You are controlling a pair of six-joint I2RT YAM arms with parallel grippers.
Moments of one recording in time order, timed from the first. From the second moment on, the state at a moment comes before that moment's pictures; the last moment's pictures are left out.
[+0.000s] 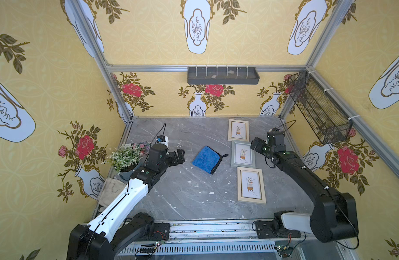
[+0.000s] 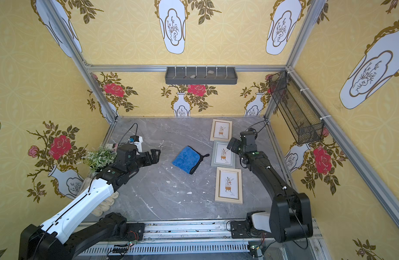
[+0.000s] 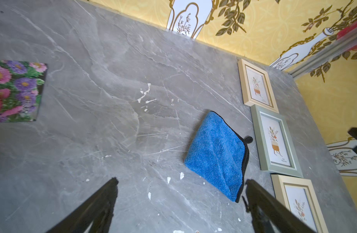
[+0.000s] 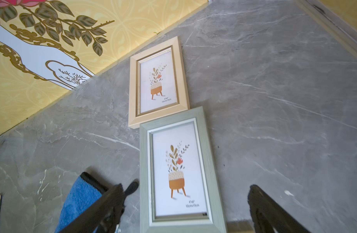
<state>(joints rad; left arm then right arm) -0.41 1.05 0.74 -0.26 -0.02 -0.50 0.23 1.35 0.91 -0.29 0.07 0.53</state>
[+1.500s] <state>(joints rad) -0.42 1.39 0.85 -0.17 0.16 -0.45 0.42 2.40 1.93 -0.45 -0.03 0.45</state>
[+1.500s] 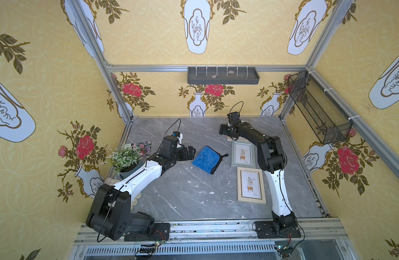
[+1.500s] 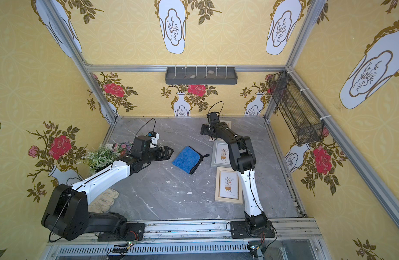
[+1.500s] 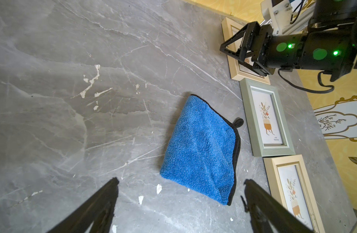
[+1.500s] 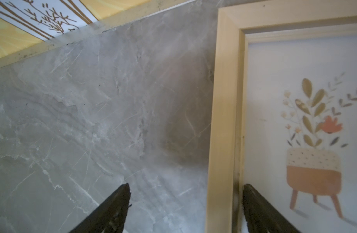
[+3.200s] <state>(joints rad) -0.41 2.23 1.71 -0.37 0.37 -0.54 0.41 2.39 1.90 -0.44 -0.23 0.48</state>
